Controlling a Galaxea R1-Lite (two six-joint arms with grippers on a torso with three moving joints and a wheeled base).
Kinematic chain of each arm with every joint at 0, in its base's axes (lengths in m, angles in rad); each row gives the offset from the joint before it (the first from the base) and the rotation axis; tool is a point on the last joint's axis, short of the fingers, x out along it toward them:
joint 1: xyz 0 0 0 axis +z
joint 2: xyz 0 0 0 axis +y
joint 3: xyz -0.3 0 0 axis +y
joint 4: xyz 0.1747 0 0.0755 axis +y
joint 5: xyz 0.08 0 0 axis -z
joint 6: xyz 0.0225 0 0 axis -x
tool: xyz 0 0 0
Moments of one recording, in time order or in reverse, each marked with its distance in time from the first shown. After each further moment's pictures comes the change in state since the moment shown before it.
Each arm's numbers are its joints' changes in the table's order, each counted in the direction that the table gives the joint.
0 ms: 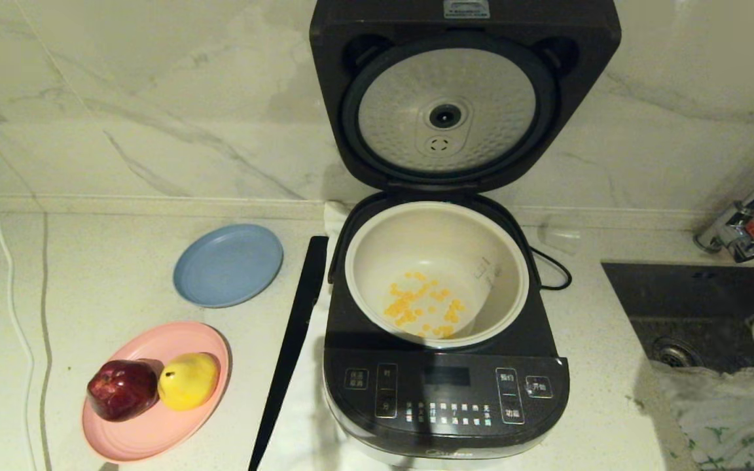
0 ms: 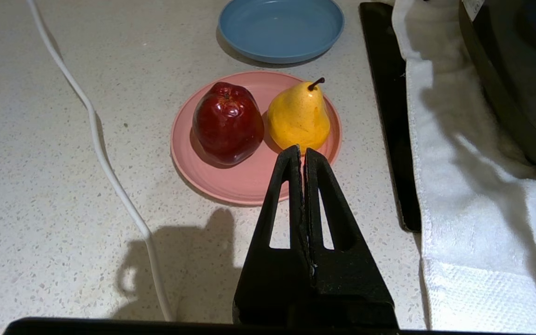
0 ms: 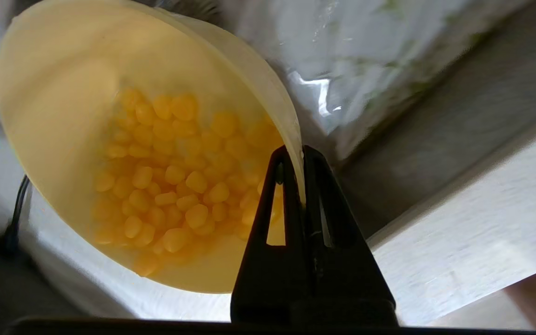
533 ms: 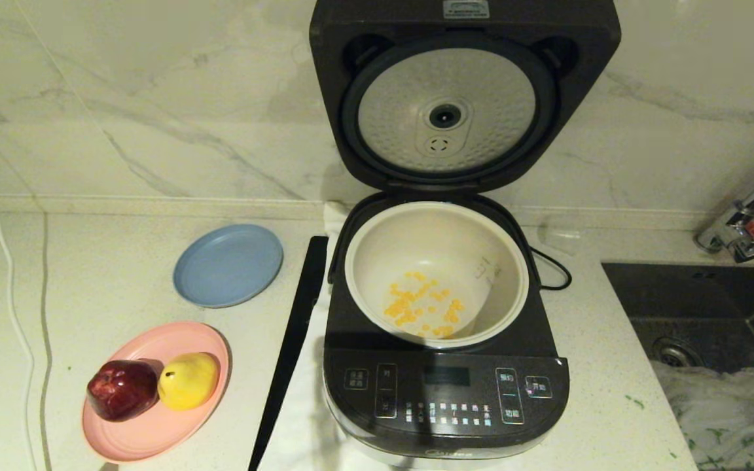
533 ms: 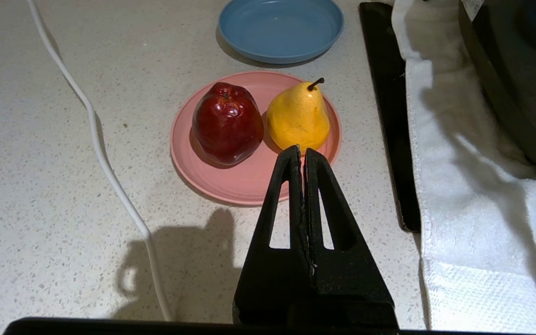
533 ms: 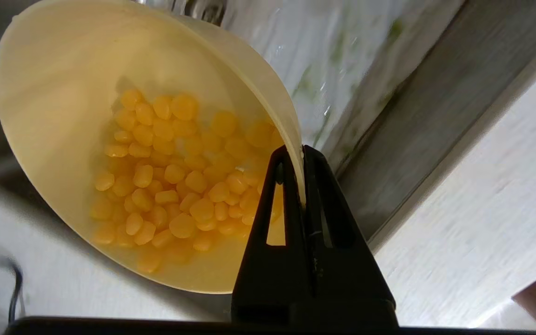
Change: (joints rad) left arm 0.000 0.000 0.000 0.000 0.000 0.000; right arm -0.264 0.281 -0.193 -0.044 -0.059 0.043
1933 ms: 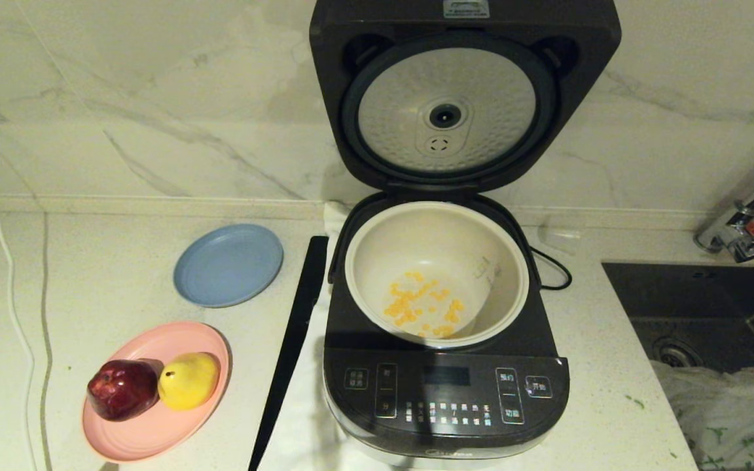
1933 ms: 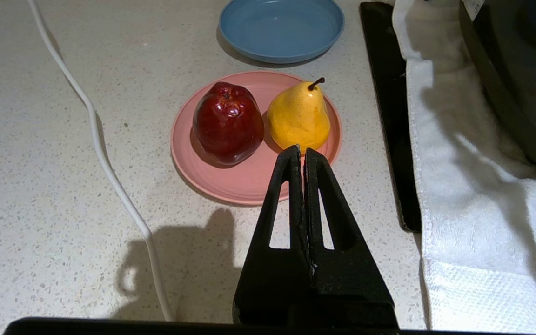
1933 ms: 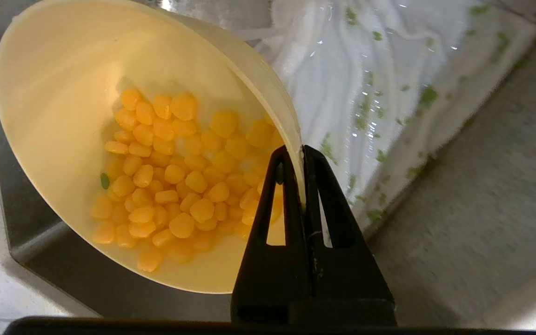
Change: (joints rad) left arm 0.000 0.000 0.000 0.000 0.000 0.000; right arm 0.048 0.320 -0.361 0.018 -0.038 -0.126
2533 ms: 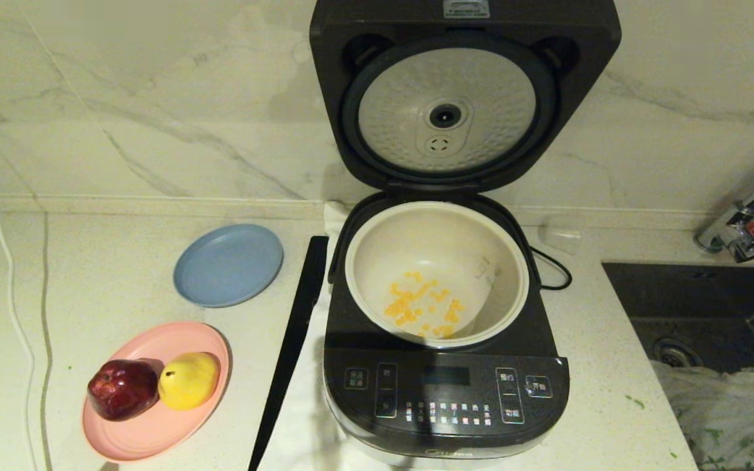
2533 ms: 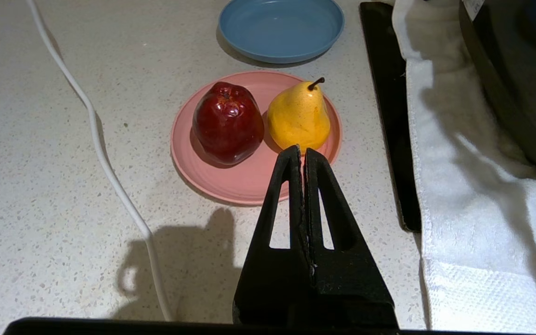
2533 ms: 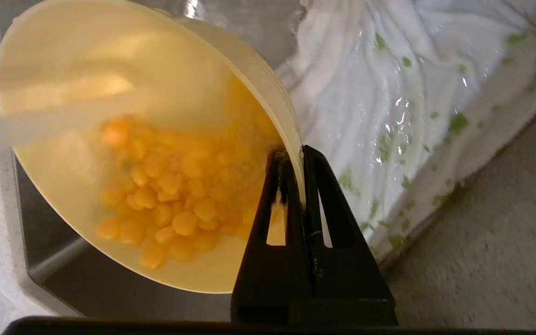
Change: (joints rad) left arm 0.000 0.000 0.000 0.000 0.000 0.000; right arm 0.041 0.070 -0.122 0.001 0.001 -0.060
